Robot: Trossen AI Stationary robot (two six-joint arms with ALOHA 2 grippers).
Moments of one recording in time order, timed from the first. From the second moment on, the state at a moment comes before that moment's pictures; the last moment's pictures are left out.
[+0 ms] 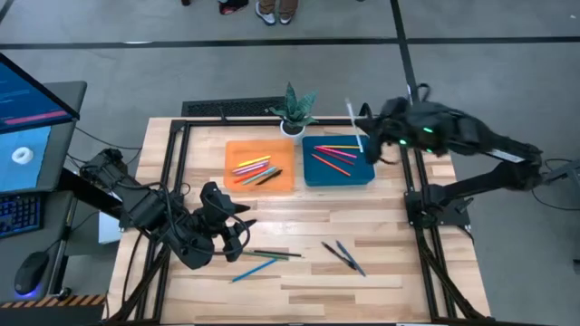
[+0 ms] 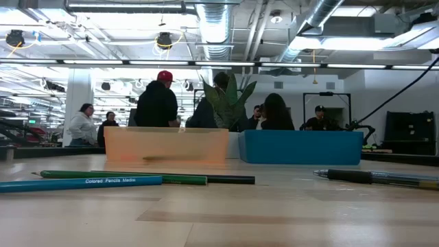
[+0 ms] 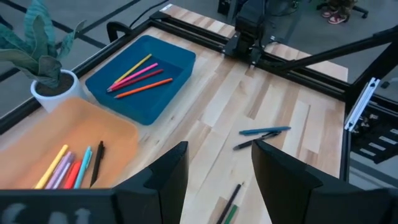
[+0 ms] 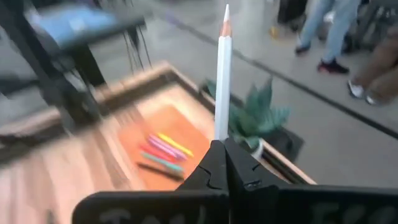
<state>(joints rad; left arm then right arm) -0.64 1.45 1.65 -1.06 -0.83 -0.90 -0.14 1.07 1.42 -0.79 0.36 0.24</state>
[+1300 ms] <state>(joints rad) -0.61 1.45 1.65 -1.07 -0.82 -0.95 -0.51 1.82 1.14 -0.75 0.02 -0.24</state>
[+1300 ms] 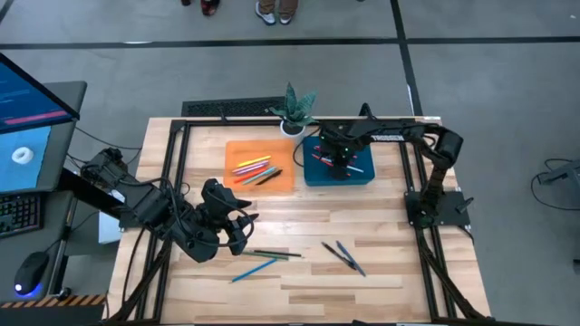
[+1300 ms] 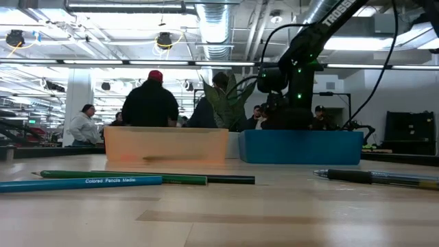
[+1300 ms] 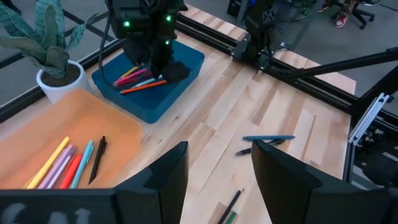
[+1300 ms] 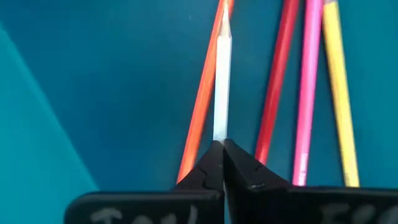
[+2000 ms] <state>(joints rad) -0.61 1.45 1.65 -1.13 -0.65 -0.98 -0.46 1.48 1.36 -1.12 0.00 -0.12</state>
